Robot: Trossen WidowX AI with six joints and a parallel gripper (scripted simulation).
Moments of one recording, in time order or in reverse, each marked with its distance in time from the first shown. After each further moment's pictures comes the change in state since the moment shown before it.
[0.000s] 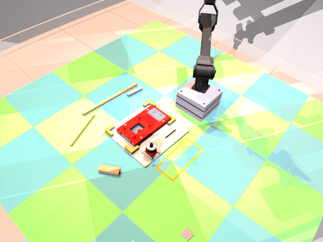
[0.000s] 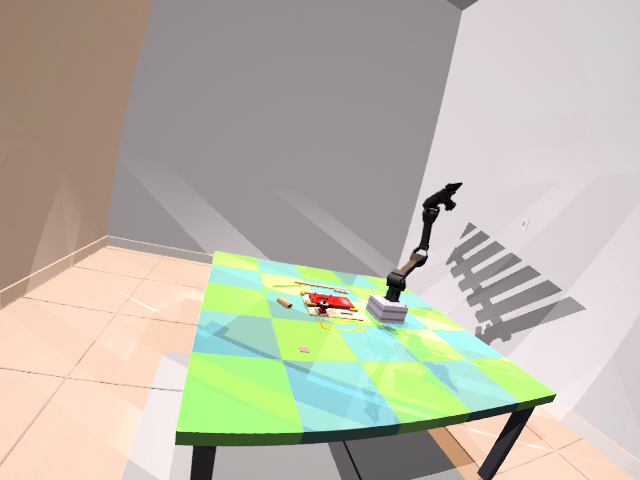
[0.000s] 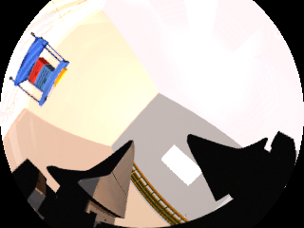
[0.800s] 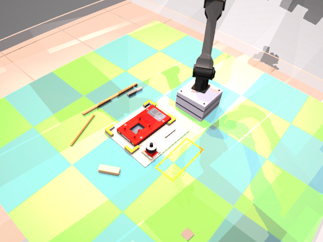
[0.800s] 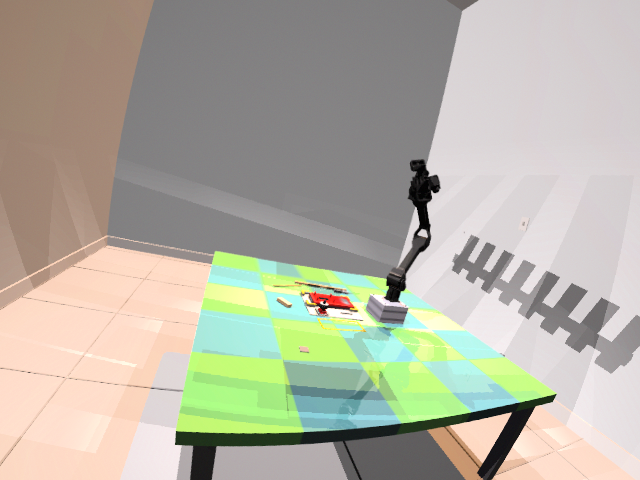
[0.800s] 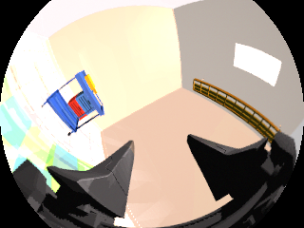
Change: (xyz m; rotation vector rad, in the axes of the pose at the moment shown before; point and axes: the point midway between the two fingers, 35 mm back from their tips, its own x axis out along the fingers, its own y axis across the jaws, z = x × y) arm 0.027 0.302 -0.137 0.917 0.567 0.510
